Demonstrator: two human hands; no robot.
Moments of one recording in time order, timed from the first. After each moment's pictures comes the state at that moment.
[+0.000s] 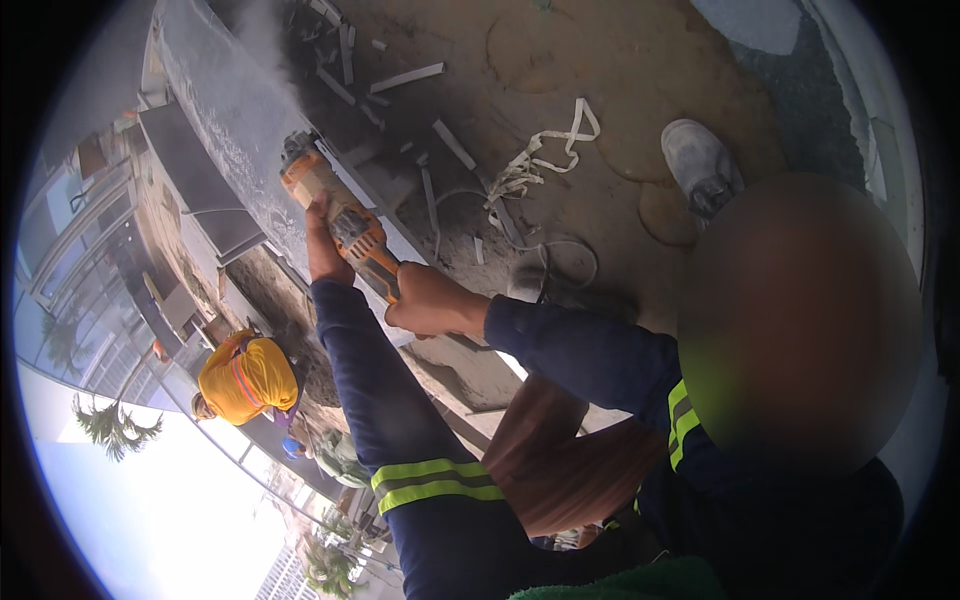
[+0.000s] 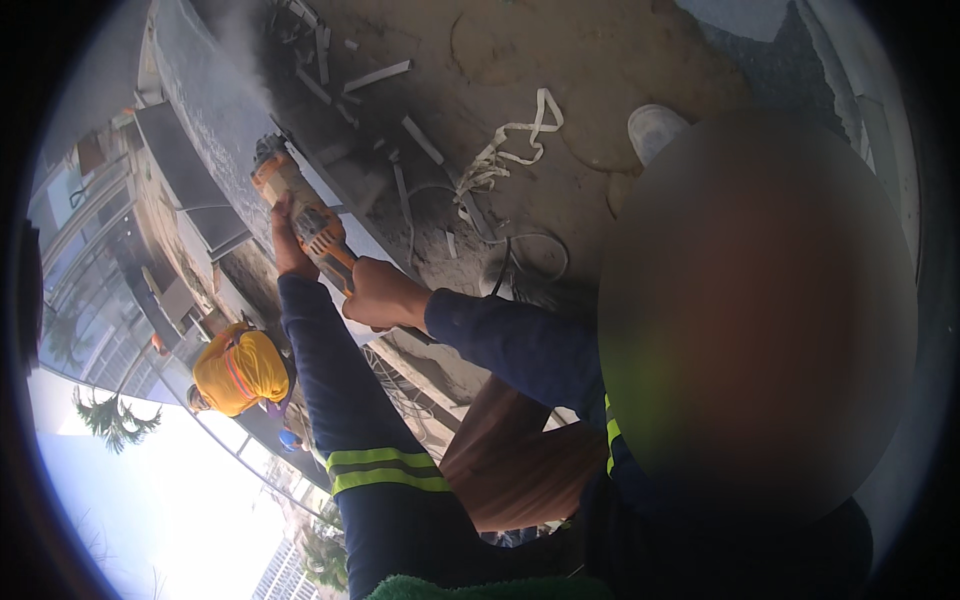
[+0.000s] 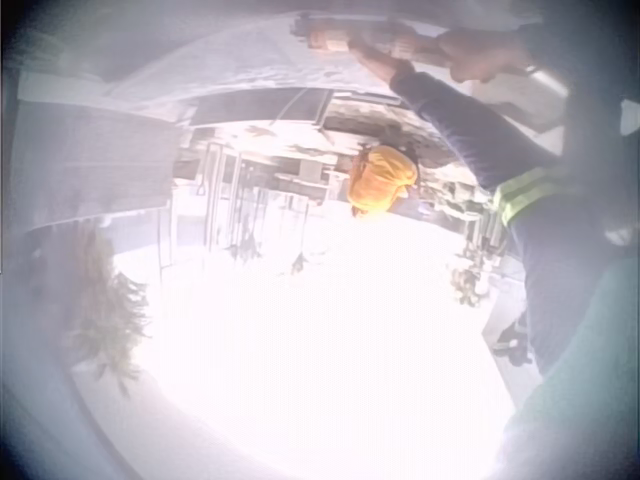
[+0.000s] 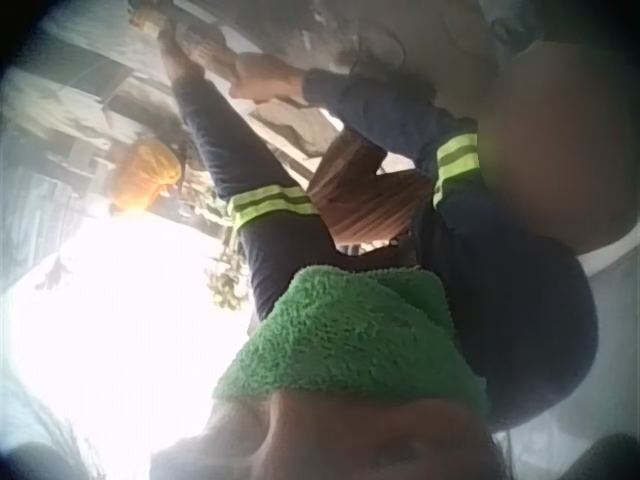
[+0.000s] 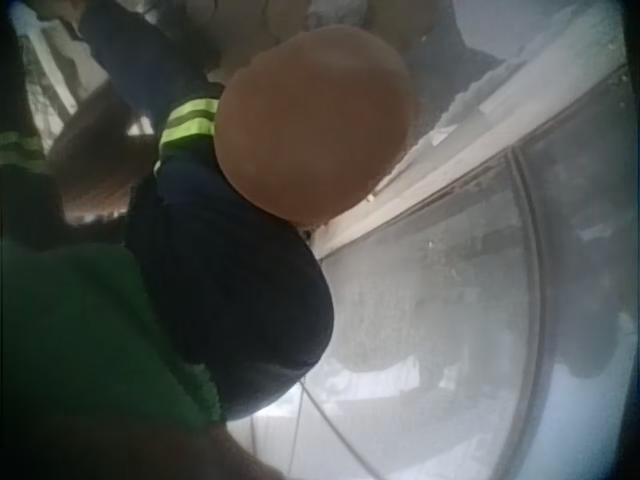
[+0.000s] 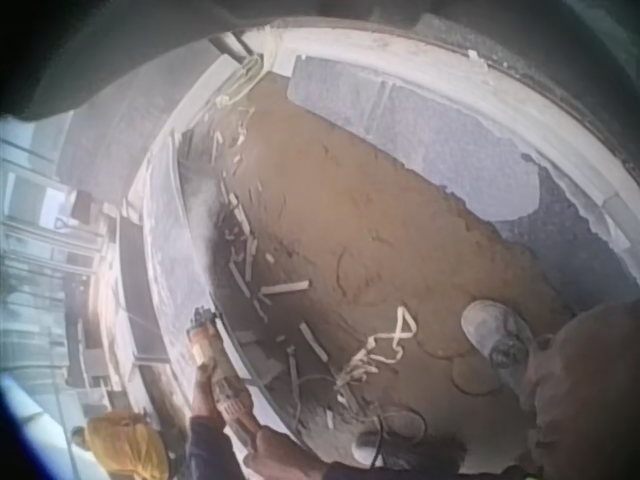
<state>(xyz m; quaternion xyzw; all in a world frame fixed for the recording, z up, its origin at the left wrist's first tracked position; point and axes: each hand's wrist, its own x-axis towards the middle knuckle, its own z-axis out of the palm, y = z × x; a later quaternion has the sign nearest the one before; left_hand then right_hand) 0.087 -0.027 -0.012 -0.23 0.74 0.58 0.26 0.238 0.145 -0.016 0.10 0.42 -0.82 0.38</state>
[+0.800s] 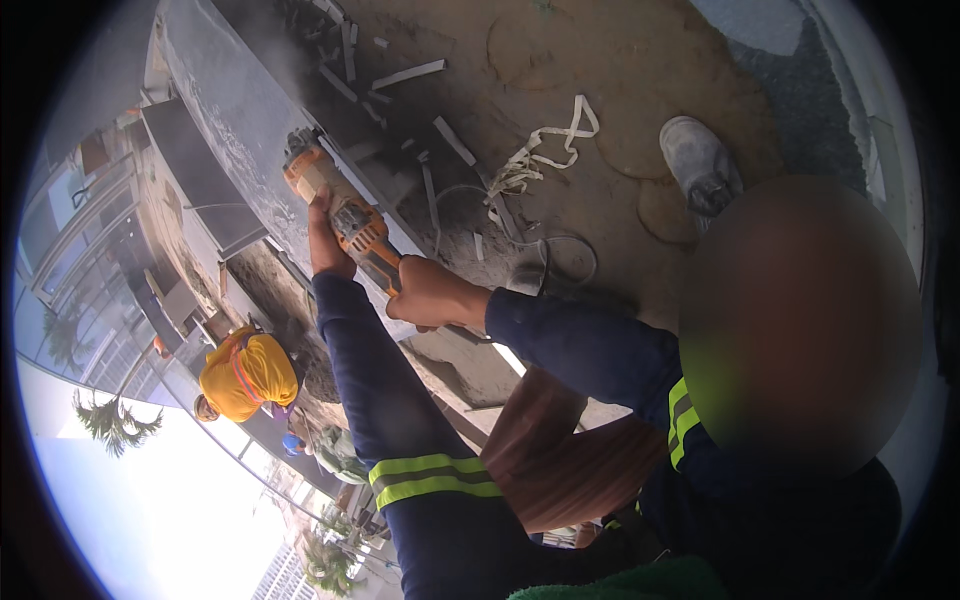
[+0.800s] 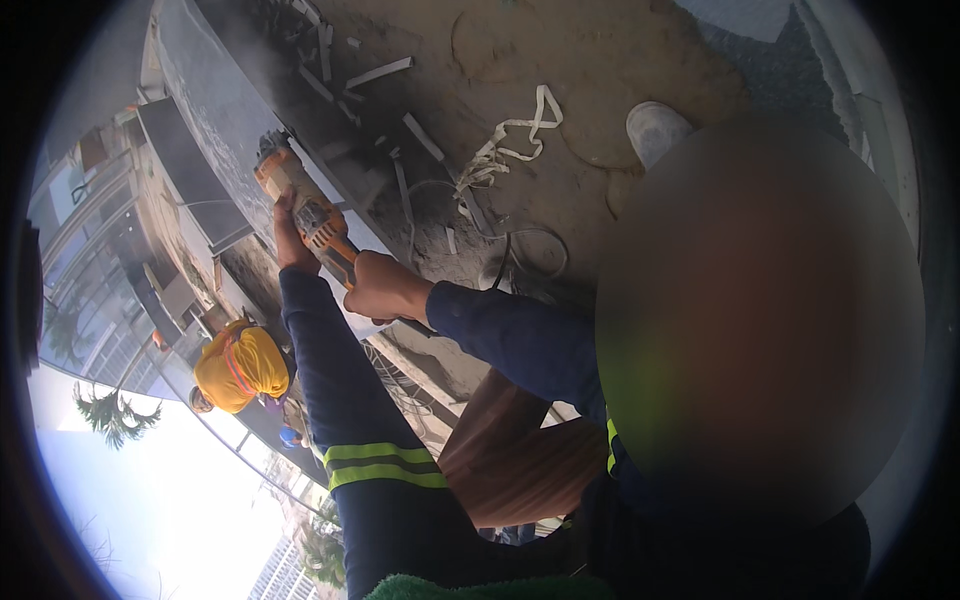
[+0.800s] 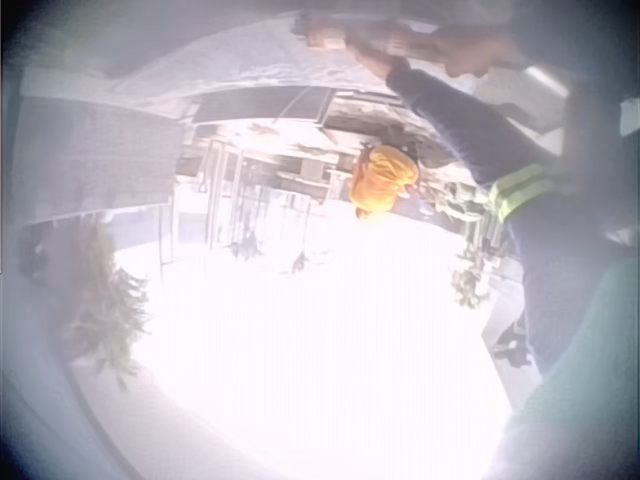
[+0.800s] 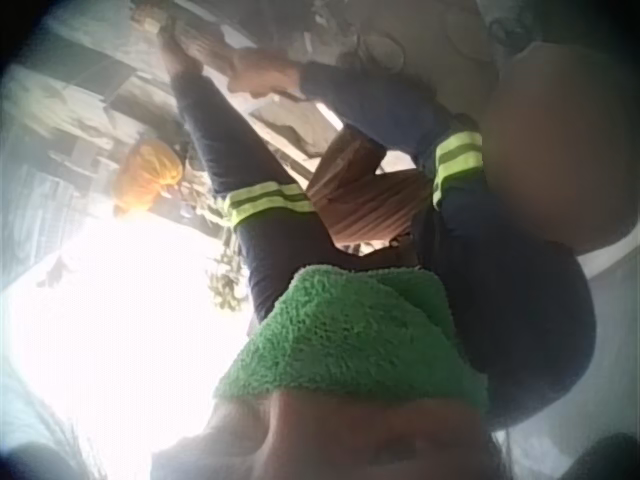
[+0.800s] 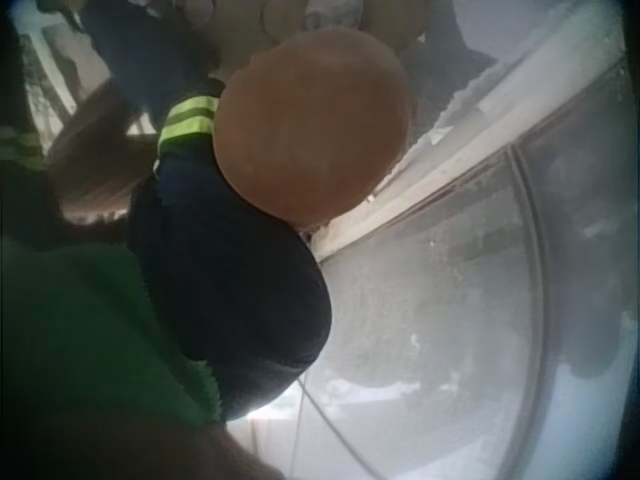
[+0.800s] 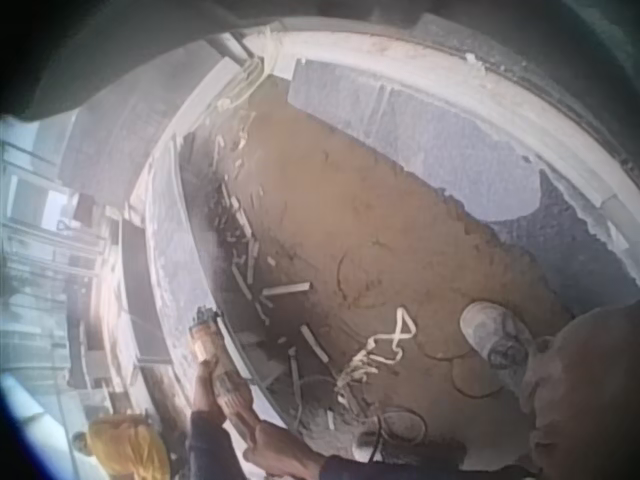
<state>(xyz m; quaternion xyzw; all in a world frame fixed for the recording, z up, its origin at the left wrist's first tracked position) 0.085 -0.024 -0.010 -0.23 0.73 0.58 0.27 0.236 0.153 -0.013 0.09 0.41 -0.82 0.39</state>
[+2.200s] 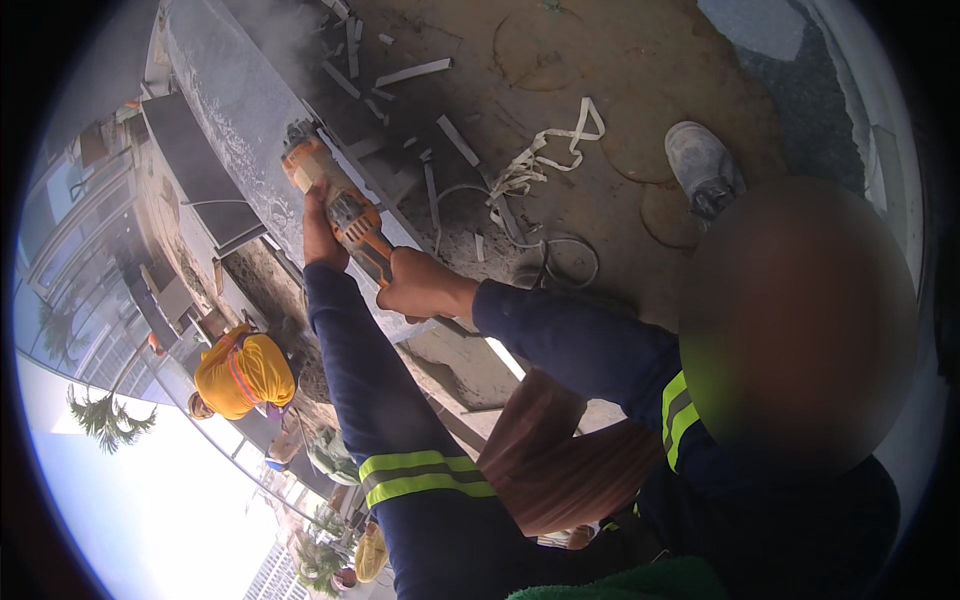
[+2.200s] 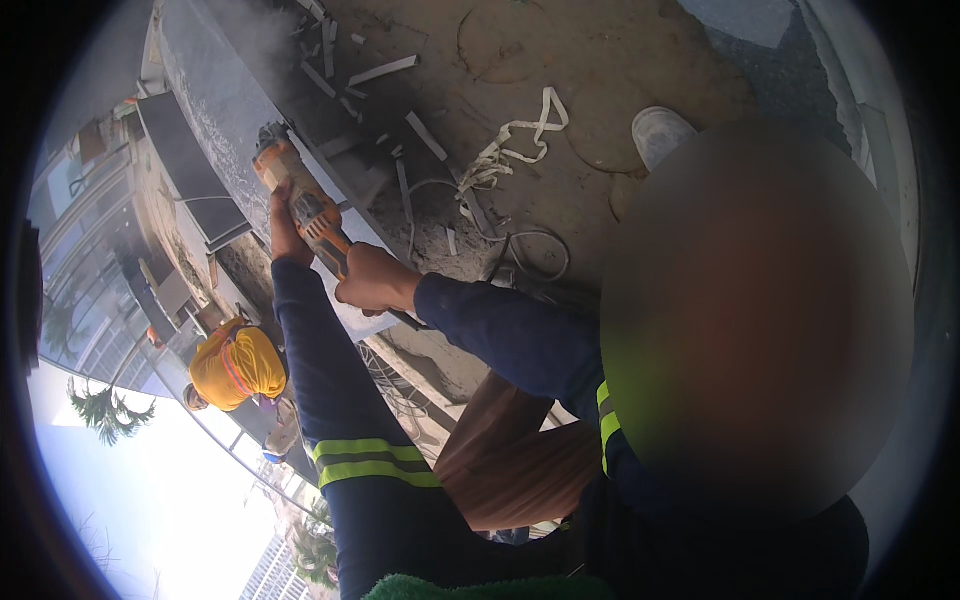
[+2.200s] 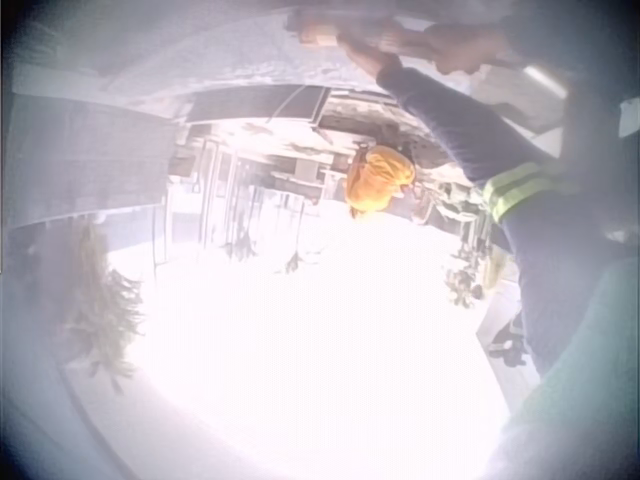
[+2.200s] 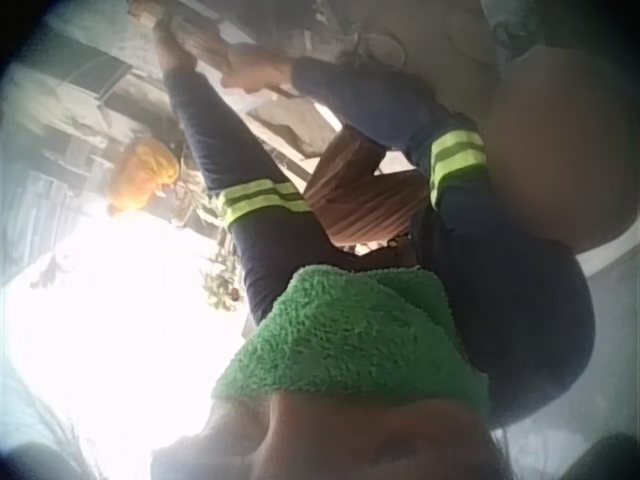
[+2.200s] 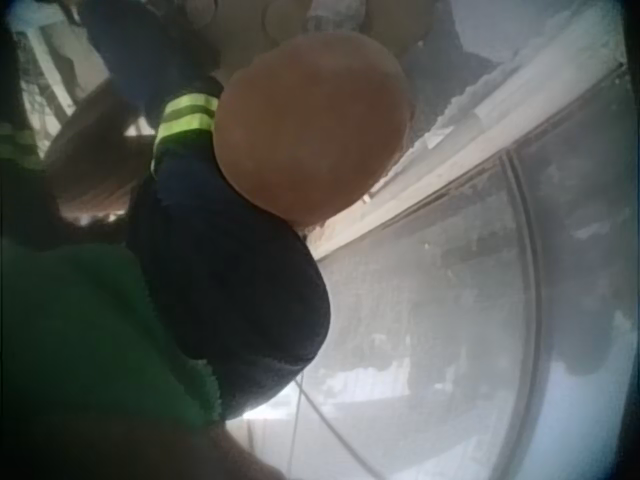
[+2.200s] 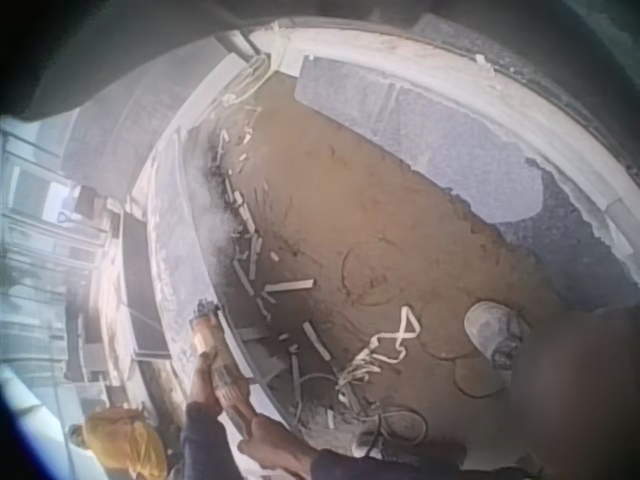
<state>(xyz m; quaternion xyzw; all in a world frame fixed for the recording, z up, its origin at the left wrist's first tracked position) 0.070 -0.031 -0.012 -0.21 0.75 0.56 0.29 0.222 0.131 -0.026 0.09 0.40 -0.83 0.38</state>
